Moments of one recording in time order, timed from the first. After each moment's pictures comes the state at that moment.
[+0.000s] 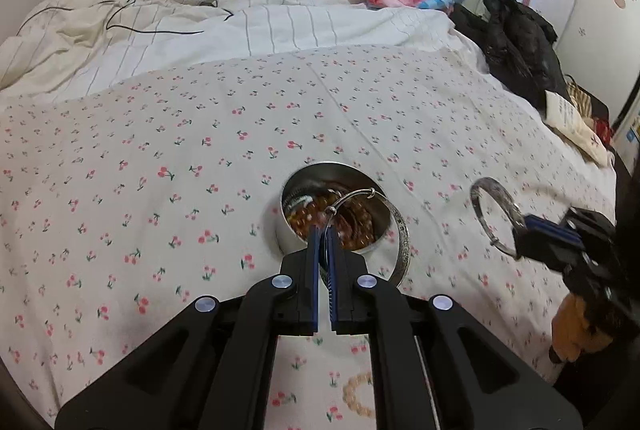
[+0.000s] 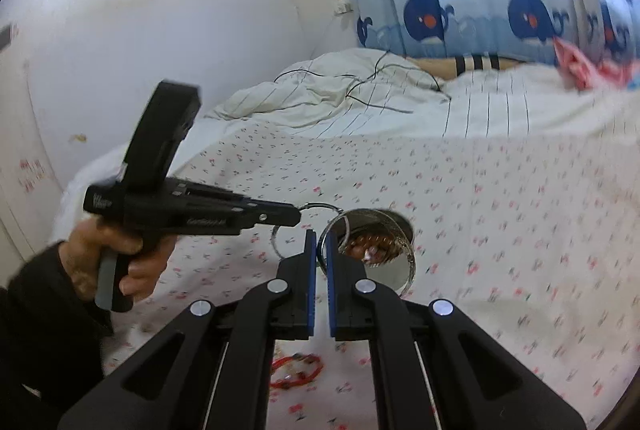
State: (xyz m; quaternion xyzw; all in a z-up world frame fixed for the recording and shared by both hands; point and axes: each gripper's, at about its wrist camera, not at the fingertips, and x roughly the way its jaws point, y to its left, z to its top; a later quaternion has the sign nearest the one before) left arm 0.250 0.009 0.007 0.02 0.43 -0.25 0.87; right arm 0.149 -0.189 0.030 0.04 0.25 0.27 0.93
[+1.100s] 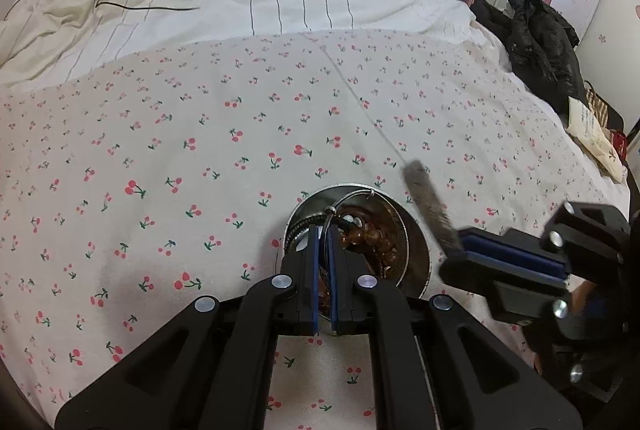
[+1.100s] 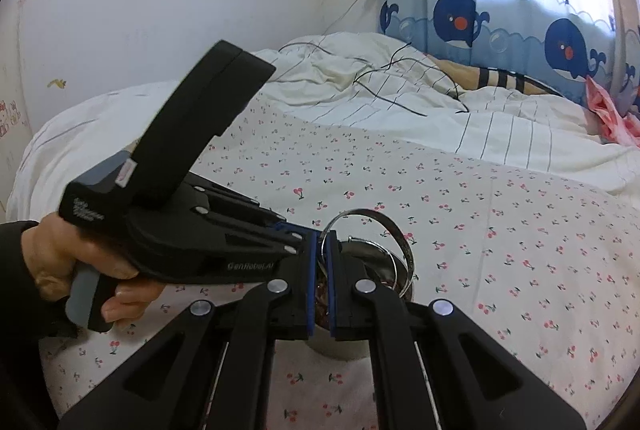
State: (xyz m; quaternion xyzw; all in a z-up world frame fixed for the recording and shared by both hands) left arm 0.304 -0.021 -0.030 0.02 0.46 -0.24 0.85; right arm 0.229 -0.146 0.007 -0.04 0.28 0.28 0.92
